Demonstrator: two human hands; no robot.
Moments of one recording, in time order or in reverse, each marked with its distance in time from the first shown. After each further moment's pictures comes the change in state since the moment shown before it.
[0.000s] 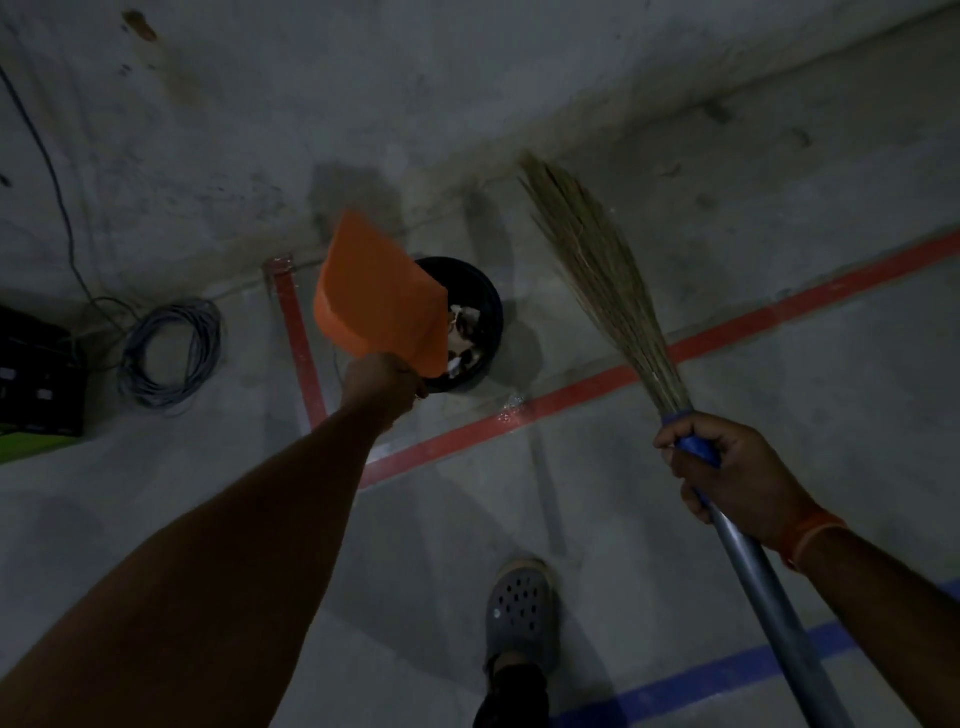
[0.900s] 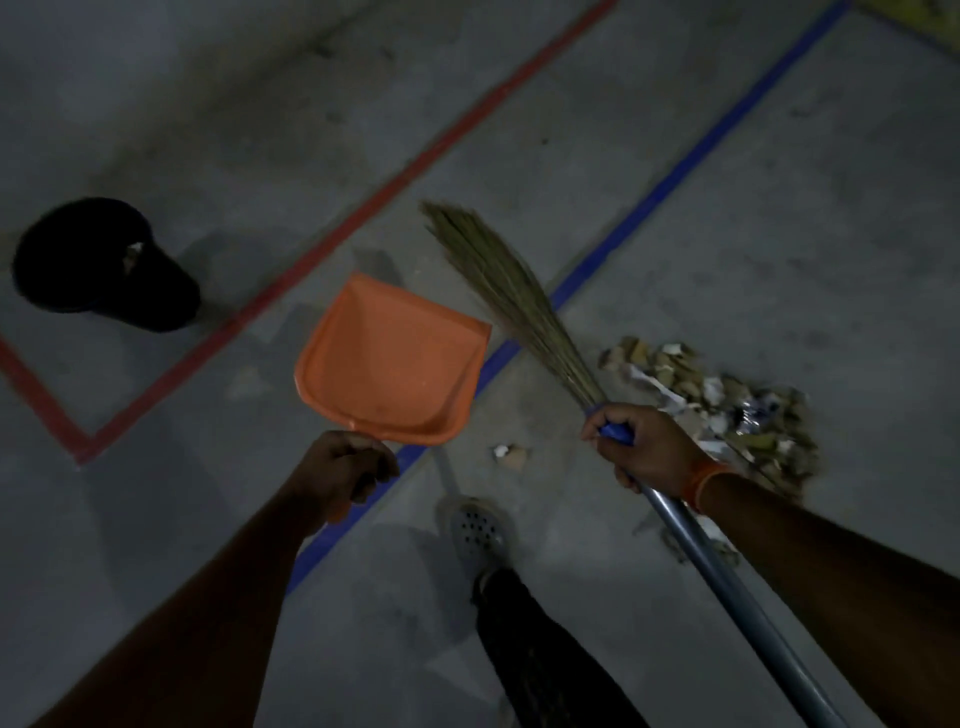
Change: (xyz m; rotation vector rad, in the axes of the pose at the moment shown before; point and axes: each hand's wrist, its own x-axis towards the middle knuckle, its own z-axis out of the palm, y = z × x) left_hand -0.542 -0.030 0.310 -0.213 -0.635 0.319; right_hand -0.541 0.306 -0.217 -0.062 0.254 0.128
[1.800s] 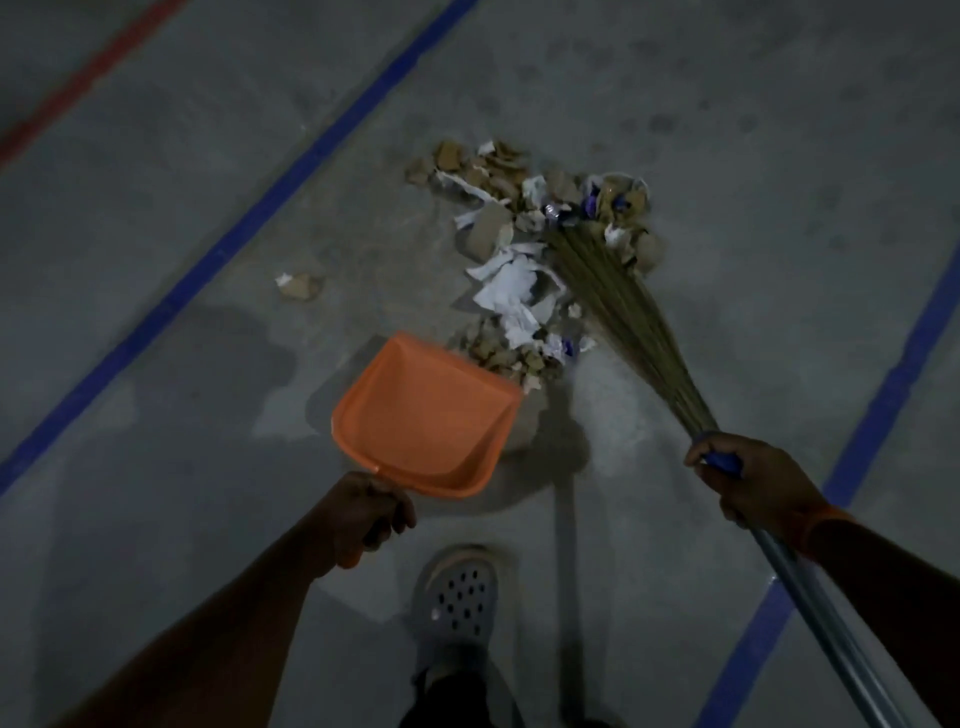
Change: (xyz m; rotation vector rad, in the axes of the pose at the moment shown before) left_hand -0.095 -0.271 0.501 0.084 -0.282 -0.229; right_hand -0.302 0.557 -0.164 -0.096 0.234 0.334
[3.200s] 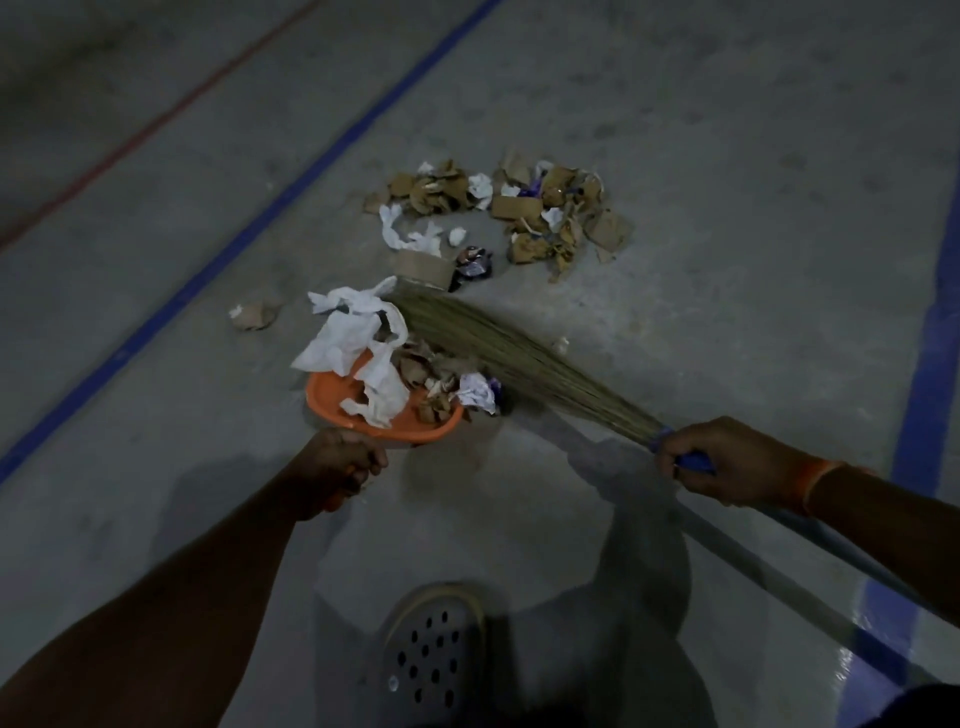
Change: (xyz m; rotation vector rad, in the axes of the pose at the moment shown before) left_hand 0.137 -0.039 0.011 0.085 0.197 0.213; right_hand 0.070 0.108 0.056 -0.438 -0.199 -0.586
